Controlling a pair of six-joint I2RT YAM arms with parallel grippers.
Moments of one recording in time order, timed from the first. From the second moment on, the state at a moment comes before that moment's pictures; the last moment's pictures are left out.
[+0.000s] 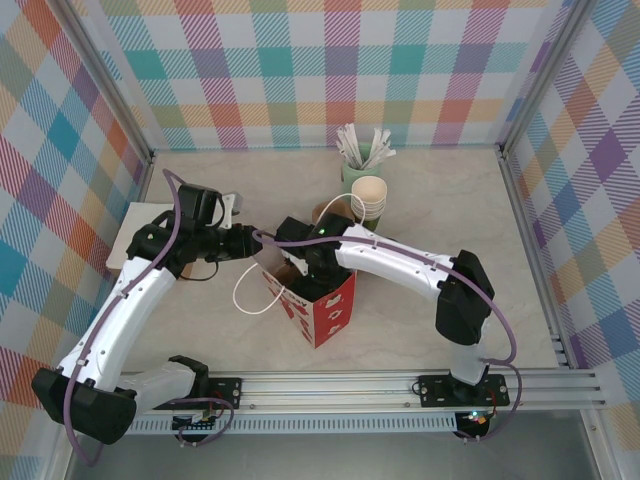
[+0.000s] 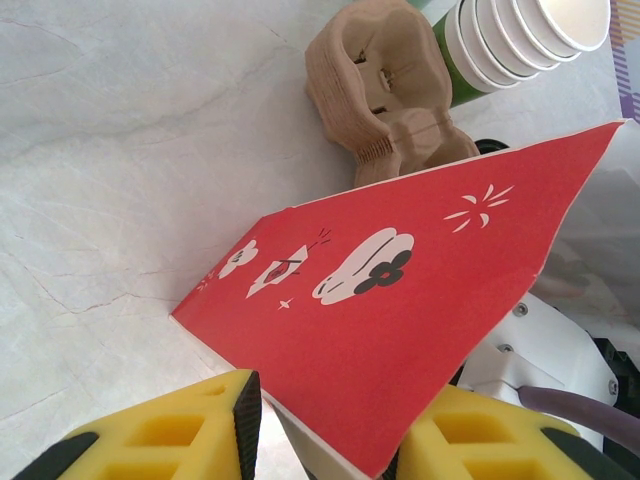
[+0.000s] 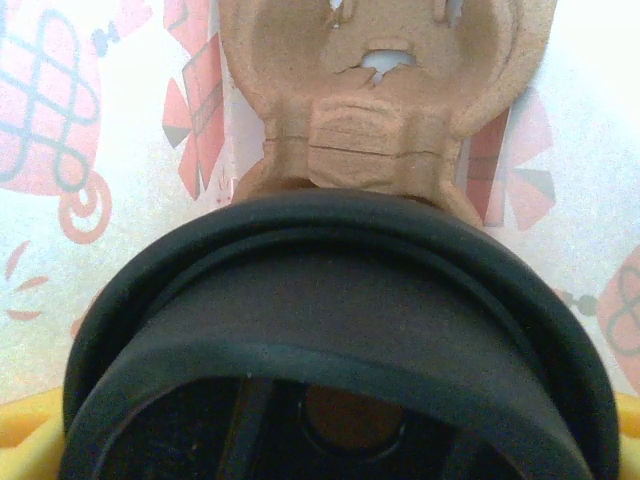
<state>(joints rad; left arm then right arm) -0.33 1.12 1.21 -0.97 0.28 -0.42 1.04 1.89 1.71 -1.29 -0.08 0.30</state>
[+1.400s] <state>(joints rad) -0.33 1.14 1.21 -0.97 0.26 -0.42 1.03 1.85 1.55 -1.13 -0.09 0.27</state>
